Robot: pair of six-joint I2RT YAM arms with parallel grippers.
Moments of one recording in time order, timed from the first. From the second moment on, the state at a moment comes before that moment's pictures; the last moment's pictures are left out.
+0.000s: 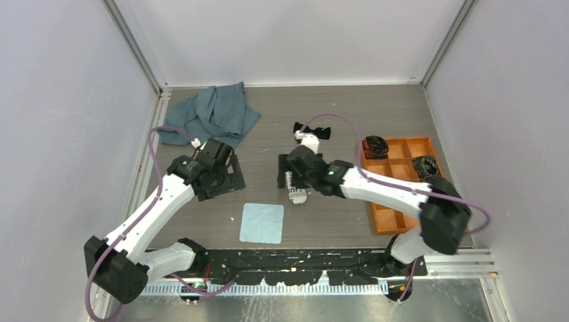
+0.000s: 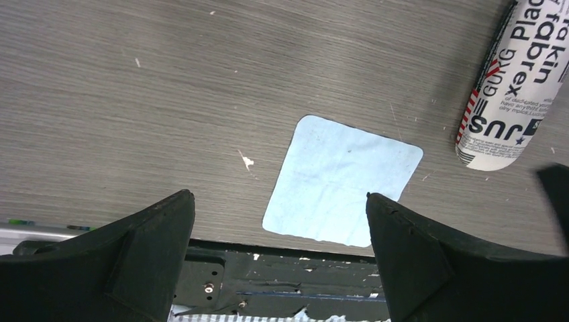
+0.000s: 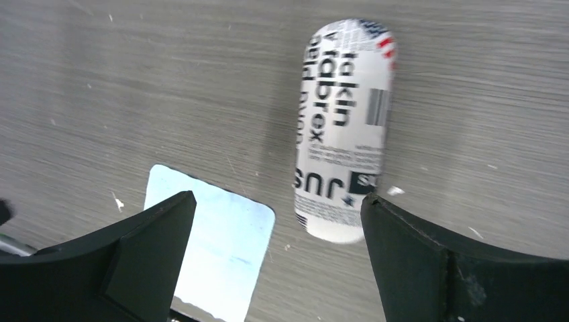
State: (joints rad) left arm -0.50 1.08 0.98 -1.03 -0.20 -0.76; right arm 0.96 1.58 1.09 -0.36 0.29 0.74
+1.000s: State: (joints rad) left arm -0.84 1.95 1.48 -0.82 -0.14 -0.85; right arm 0.67 1.01 0.80 -0.62 0.40 0.79
